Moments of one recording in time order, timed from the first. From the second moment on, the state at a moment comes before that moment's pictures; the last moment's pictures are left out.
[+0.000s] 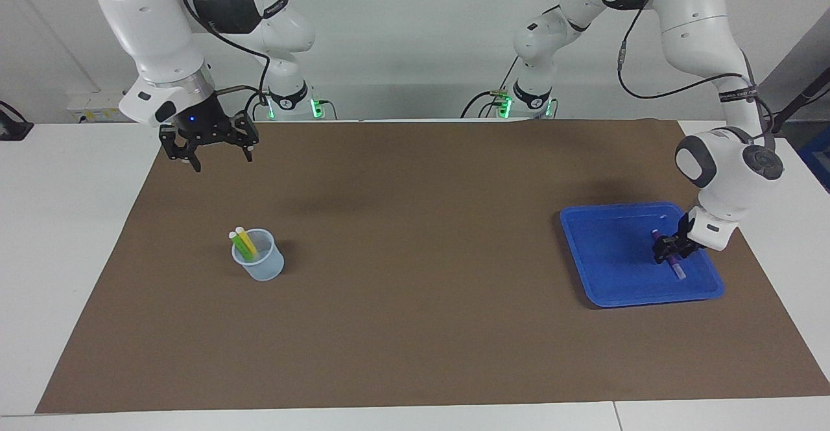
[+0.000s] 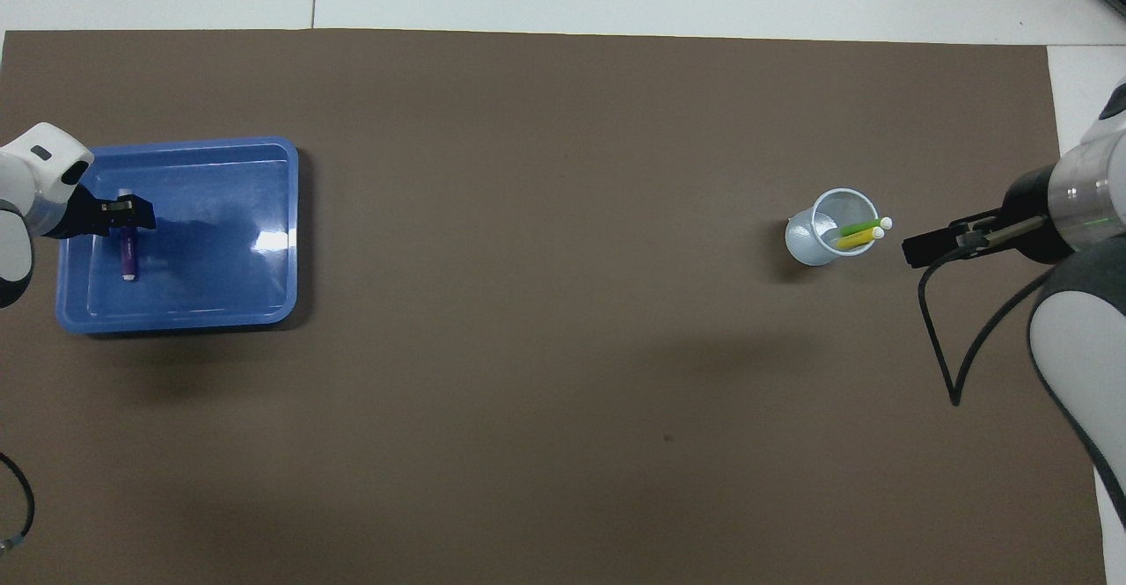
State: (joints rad) left arm 0.52 0.47 -0.31 -1.80 0.20 2.32 0.01; right arm -0.17 -0.04 0.21 -1.75 0.00 1.75 -0.20
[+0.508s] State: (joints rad) left arm 0.52 0.47 -0.31 -1.80 0.20 2.31 0.01; right arm -0.16 -0.04 0.21 -1.75 0.00 1.75 -0.20
